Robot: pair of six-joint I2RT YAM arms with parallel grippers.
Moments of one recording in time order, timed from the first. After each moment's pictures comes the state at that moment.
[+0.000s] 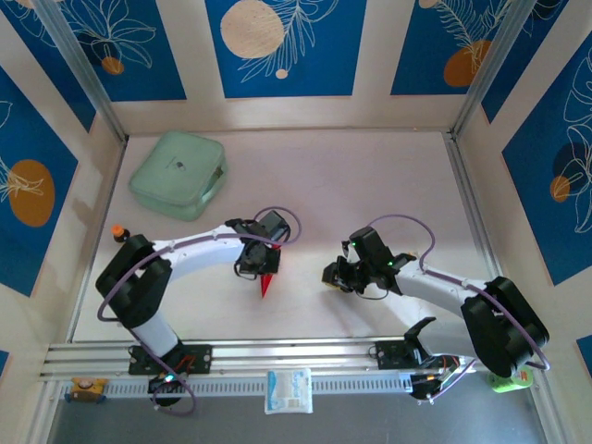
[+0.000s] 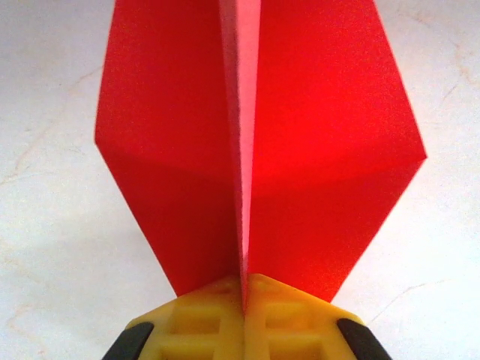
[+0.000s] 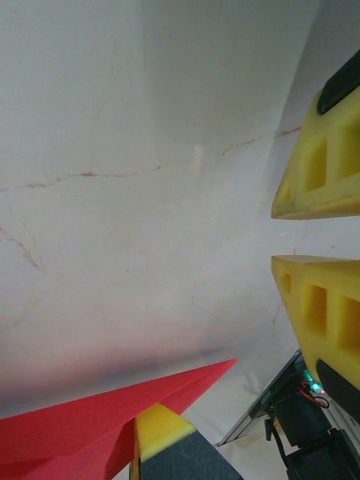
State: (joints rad) left arm -0.82 1.66 1.03 -0.73 -0.04 -0.68; right arm 0.59 1.23 0.46 -0.20 -0.48 0.95
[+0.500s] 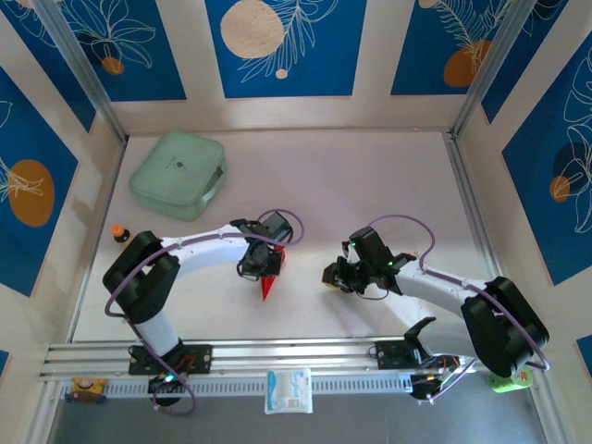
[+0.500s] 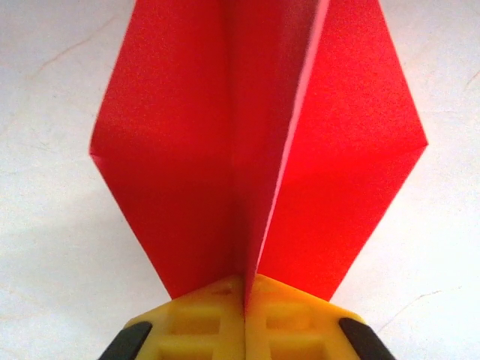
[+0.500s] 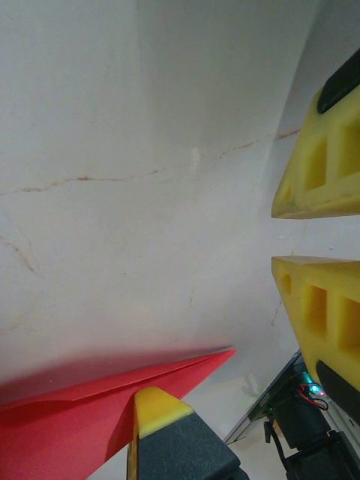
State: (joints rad) left arm -0.82 1.70 1.04 -0.73 -0.02 -0.68; right arm 0.59 1.23 0.46 -0.21 -0.48 0.95
